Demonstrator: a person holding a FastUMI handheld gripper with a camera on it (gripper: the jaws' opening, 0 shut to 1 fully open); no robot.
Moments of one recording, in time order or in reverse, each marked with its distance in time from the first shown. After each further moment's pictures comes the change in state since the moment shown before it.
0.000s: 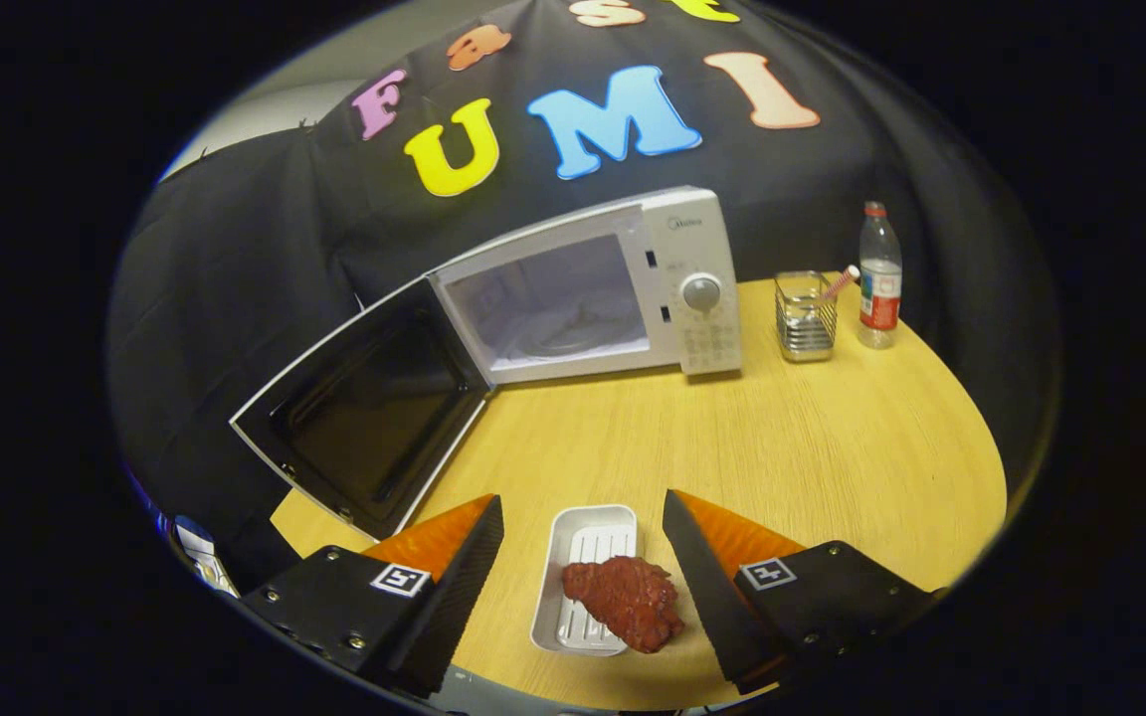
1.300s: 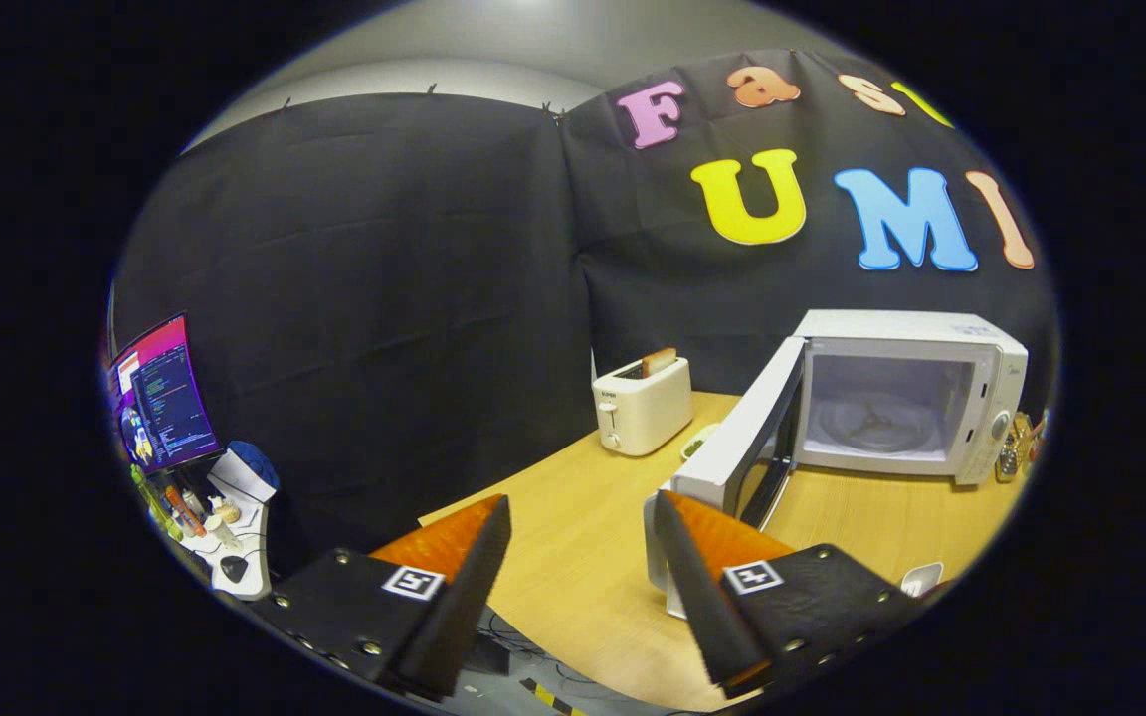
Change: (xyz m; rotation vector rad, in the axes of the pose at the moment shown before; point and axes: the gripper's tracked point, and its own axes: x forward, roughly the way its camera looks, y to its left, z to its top) arm -0.035 0.363 0.004 -0.416 -0.263 0.442
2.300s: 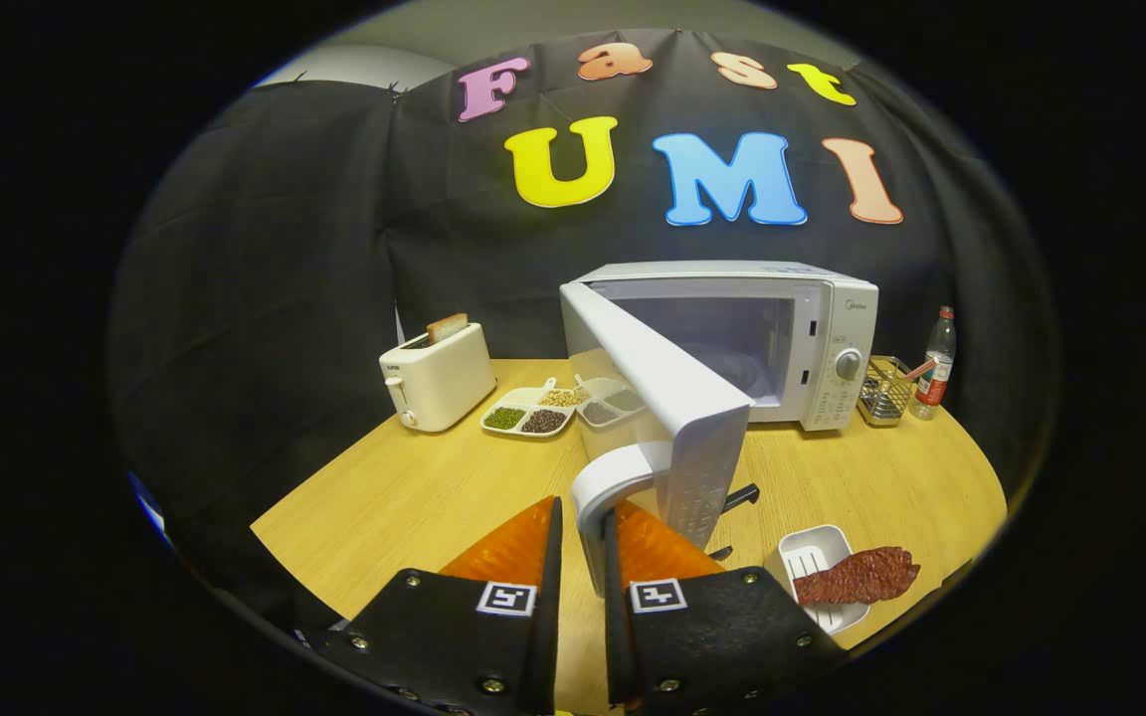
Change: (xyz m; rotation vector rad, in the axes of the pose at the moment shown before) arm 0.005 -0.135 -0.071 0.148 0.124 -0.537
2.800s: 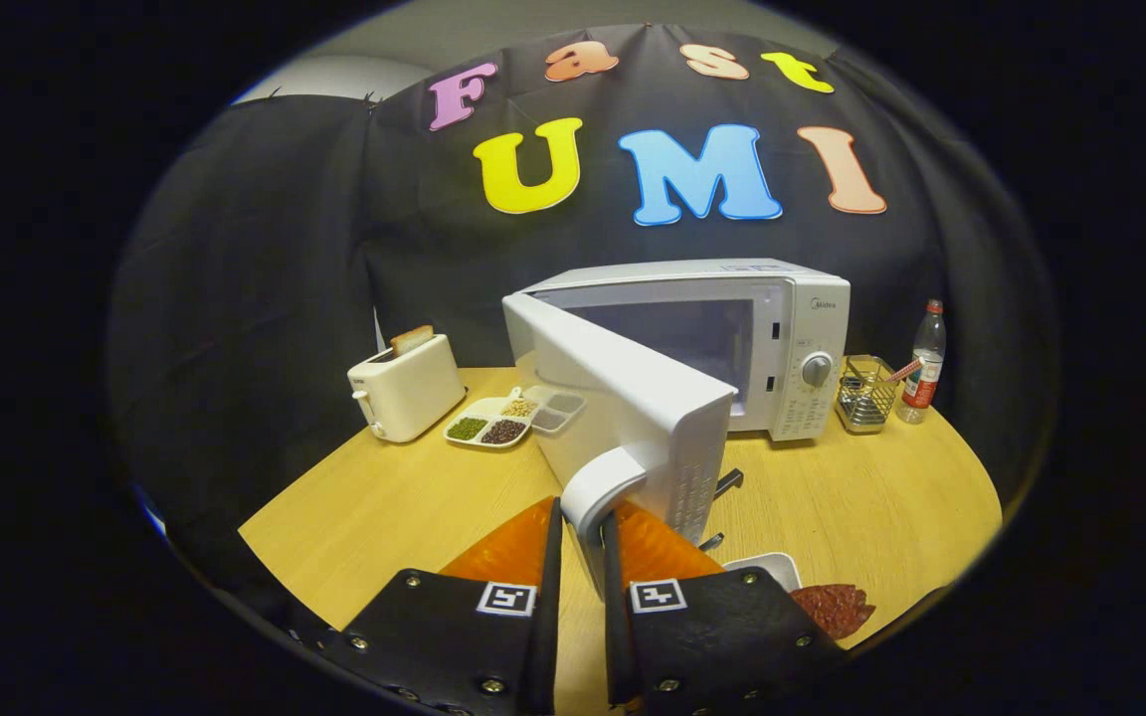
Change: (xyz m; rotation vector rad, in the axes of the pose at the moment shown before) arm 0.007 -0.057 0.012 0.019 -0.003 0.021
